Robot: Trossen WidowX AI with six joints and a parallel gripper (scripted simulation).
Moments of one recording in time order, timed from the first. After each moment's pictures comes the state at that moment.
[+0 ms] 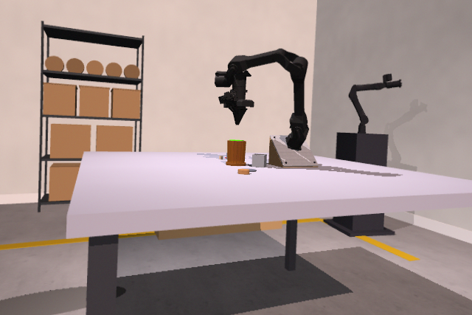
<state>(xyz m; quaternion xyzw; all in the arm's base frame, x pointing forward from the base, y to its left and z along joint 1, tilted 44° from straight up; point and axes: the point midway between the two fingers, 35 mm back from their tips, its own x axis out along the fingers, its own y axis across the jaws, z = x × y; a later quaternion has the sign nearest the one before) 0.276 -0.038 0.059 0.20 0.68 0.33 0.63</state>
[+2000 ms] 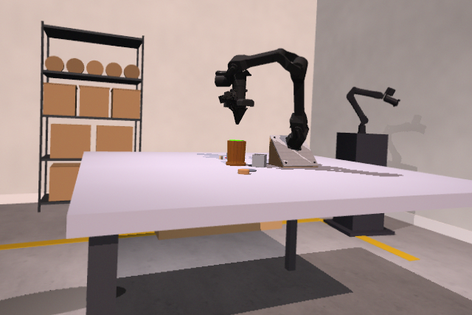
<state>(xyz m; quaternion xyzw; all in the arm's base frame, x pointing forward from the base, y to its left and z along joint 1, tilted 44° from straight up) 0.276 -0.040 0.061 0.20 0.68 0.33 0.63</state>
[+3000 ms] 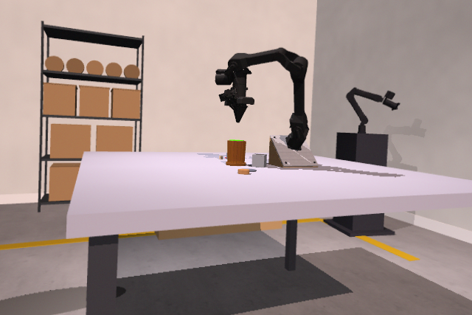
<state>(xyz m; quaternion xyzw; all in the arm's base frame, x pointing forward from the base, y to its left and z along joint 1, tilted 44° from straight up) 0.276 -0.043 0.068 0.21 0.68 0.32 0.62</state>
